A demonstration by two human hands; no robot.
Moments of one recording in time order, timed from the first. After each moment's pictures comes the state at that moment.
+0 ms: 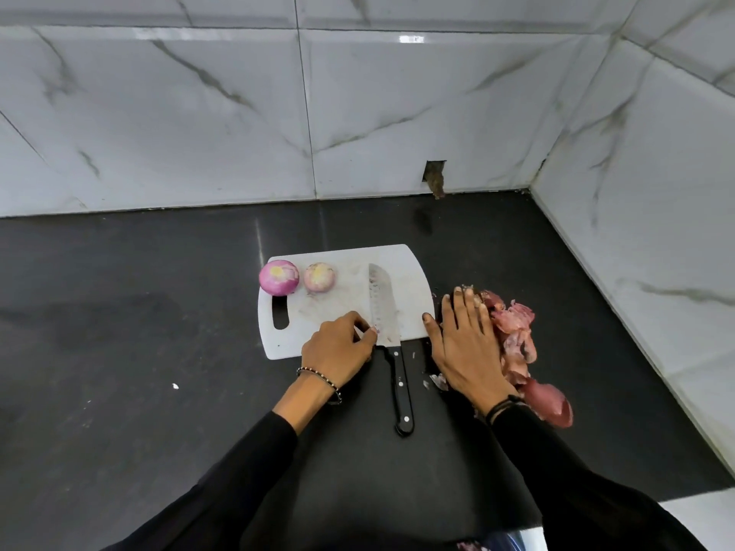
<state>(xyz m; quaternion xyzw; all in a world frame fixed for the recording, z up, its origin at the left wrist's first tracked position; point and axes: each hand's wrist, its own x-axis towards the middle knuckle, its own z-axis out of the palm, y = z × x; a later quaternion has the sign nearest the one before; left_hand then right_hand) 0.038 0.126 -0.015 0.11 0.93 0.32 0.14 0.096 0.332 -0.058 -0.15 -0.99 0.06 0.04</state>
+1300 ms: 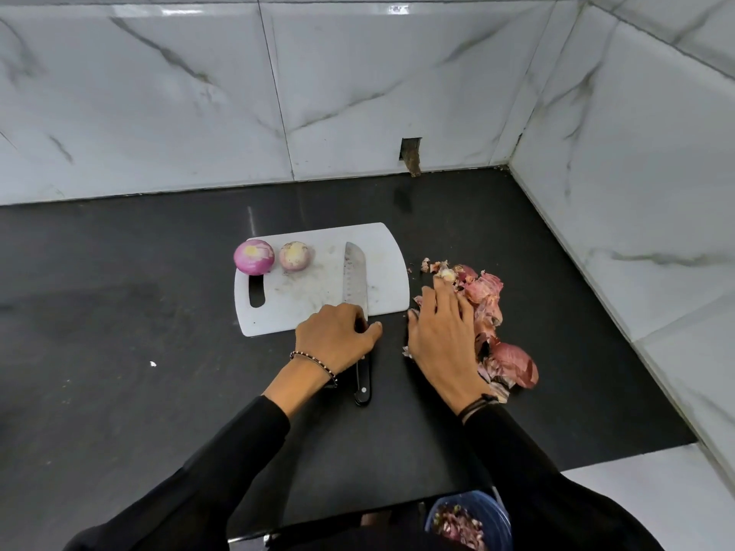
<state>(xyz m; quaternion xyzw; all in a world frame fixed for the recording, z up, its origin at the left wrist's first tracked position) 0.072 0.155 0.003 0.17 0.96 0.18 0.11 0.128 0.317 -0.053 -0.15 -0.98 0.03 0.14</state>
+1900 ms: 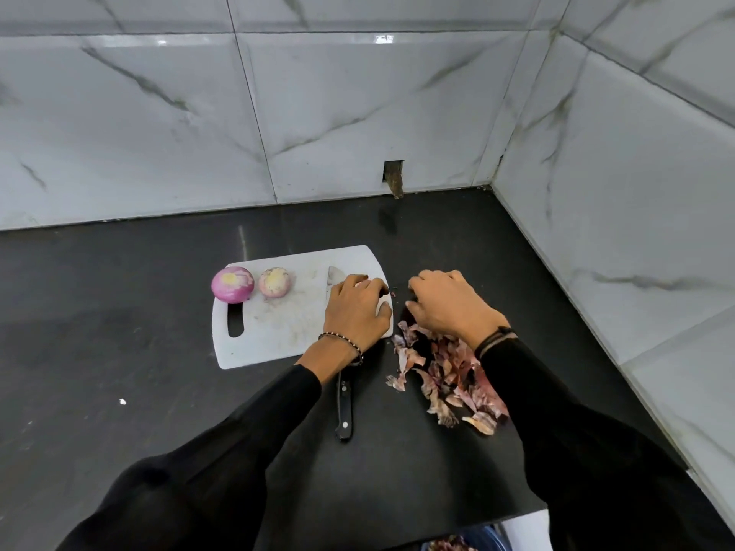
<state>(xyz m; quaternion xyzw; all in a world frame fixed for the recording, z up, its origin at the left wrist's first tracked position) 0.018 0.225 -0.012 0.28 0.94 0.21 0.01 0.055 0.385 0.018 -0.01 -0.99 -0.05 -0.10</state>
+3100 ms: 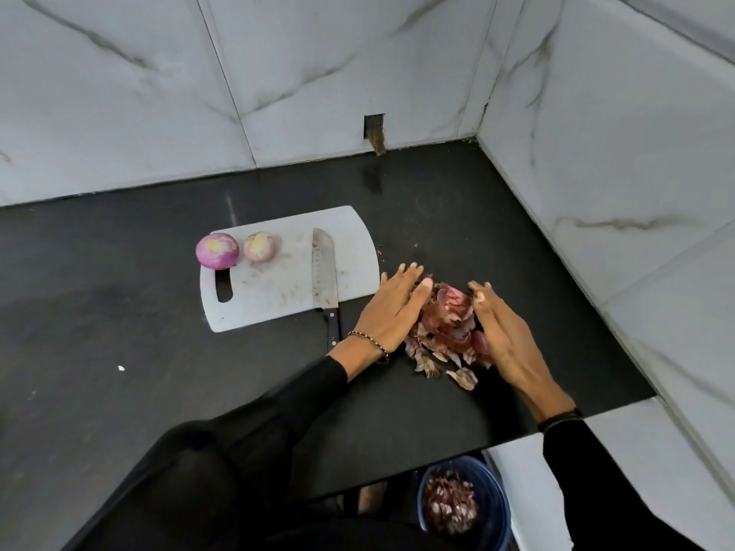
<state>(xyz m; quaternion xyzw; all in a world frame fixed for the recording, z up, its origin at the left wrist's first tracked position) 0.094 0.256 -0.022 0.28 0.83 0.43 0.23 0.217 0.408 -0.015 -0.25 -0.83 0.50 0.05</state>
